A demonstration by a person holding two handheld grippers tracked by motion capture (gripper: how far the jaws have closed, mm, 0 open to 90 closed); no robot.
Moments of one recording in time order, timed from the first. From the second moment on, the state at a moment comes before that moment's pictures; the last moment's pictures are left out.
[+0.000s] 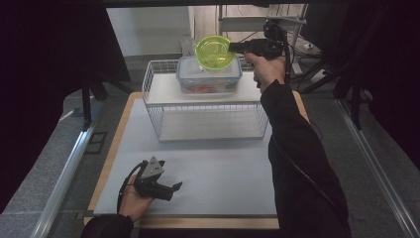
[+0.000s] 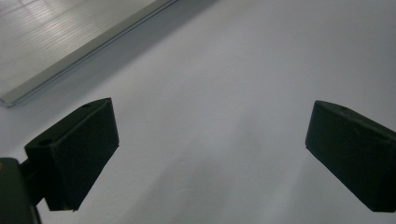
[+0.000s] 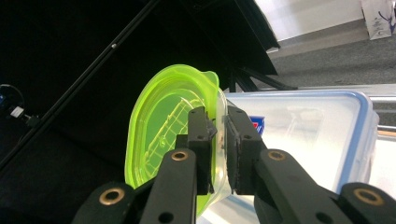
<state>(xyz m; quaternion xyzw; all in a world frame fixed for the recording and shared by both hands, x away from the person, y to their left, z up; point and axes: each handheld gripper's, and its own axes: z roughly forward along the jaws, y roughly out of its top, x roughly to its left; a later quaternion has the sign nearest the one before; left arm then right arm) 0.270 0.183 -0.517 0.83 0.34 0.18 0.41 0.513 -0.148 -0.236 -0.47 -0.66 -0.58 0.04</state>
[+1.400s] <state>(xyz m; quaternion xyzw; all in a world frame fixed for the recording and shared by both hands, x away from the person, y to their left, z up) 0.269 0.181 -0.518 0.83 0.33 0.18 0.41 0.543 -0.122 -0.248 -0.51 -0.65 -0.56 0.00</state>
